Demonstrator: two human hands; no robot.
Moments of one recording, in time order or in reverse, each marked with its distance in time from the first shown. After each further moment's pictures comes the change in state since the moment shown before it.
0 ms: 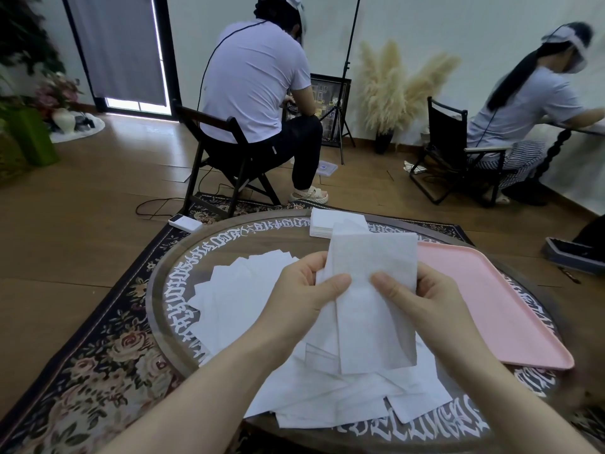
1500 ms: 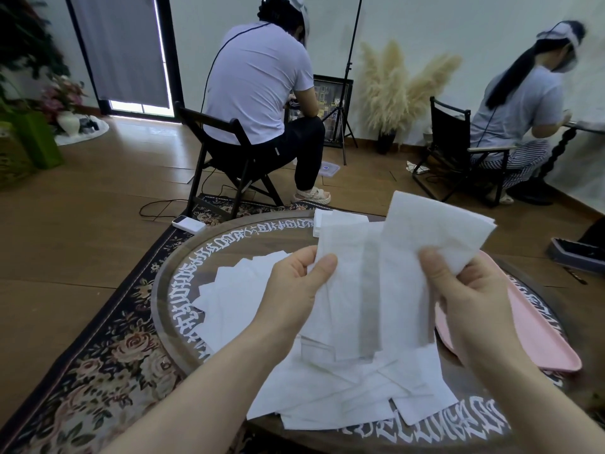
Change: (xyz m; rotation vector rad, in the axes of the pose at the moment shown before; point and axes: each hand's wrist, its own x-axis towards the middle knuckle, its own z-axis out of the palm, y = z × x) left_hand 0.003 0.005 -0.006 0.021 0.115 0.049; right_hand 0.004 -0.008 -0.011 0.154 0.199 -0.131
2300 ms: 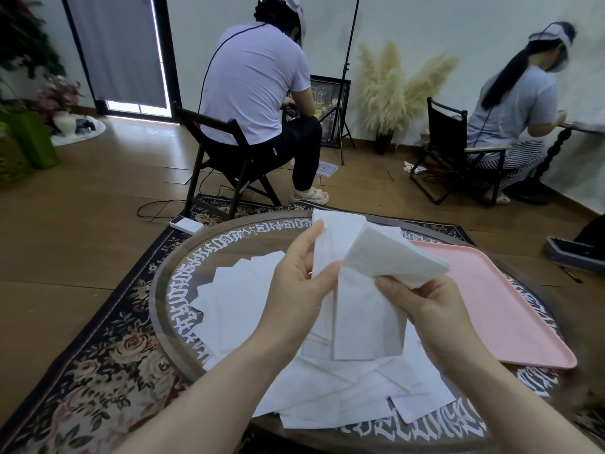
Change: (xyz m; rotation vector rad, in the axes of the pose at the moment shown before) left_hand -0.004 -0.003 0.006 0.067 0.016 0.154; right_hand -0.006 0.016 0.014 0.075 -0.180 0.116
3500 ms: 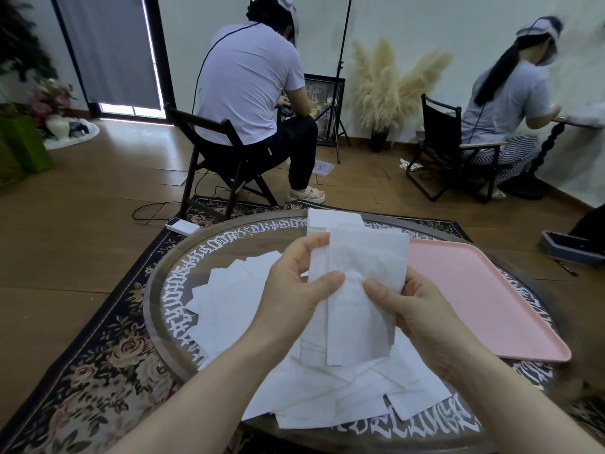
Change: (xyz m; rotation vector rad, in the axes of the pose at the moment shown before) left_hand 0.002 -0.001 -0.001 0.068 -0.026 -0.015; right_hand 0.002 -0.001 -0.004 0.050 -0.107 0.252
